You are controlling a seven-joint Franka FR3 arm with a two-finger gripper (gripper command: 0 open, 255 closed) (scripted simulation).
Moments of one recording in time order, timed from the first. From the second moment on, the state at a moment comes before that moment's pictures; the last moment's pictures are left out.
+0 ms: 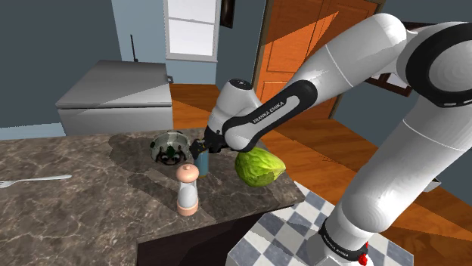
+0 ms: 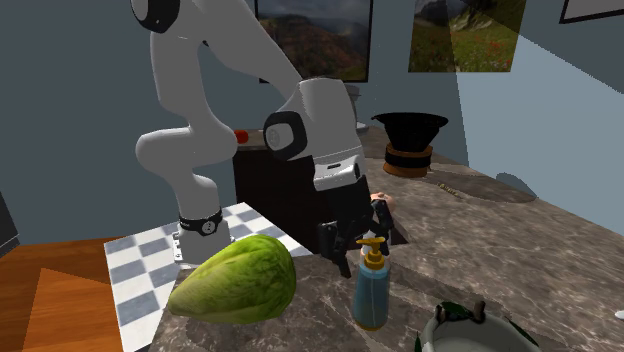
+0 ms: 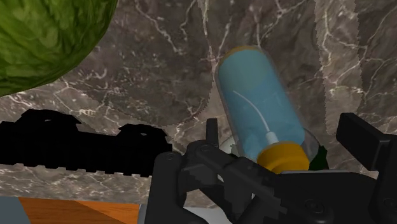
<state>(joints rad) -0.07 -0.10 0.34 -2.53 0.00 2.79 0.38</state>
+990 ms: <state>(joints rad) -0.07 -0.11 0.33 -2.53 0.02 2.77 0.37</state>
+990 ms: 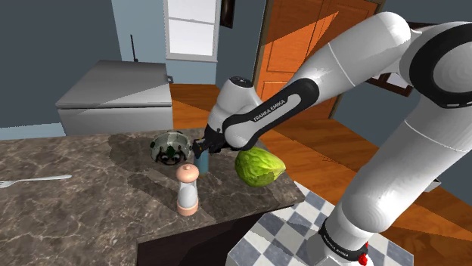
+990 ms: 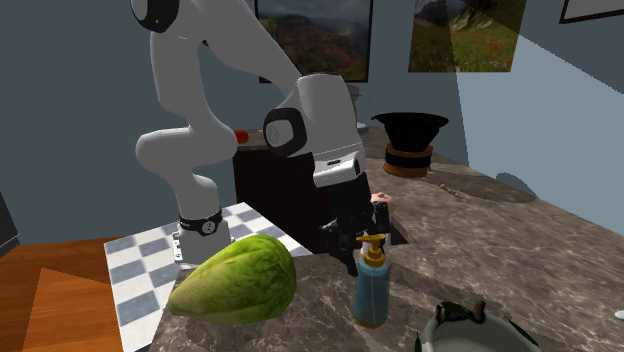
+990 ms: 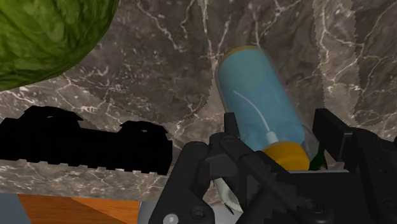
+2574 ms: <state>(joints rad) -0.04 -0.31 0.29 -2.37 0.10 2.43 0.31</state>
